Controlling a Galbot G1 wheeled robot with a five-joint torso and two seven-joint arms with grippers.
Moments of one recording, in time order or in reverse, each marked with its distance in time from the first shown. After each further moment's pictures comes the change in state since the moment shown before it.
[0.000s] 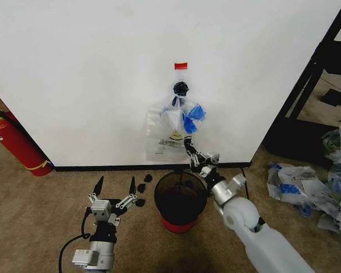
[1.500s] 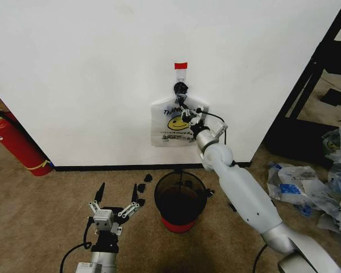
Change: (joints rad) left arm 0.062 -0.057 0.002 0.010 0.095 -0.059 0.013; right arm 0.577 0.128 -0.124 -0.446 0.328 -0.043 0.075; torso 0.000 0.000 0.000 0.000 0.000
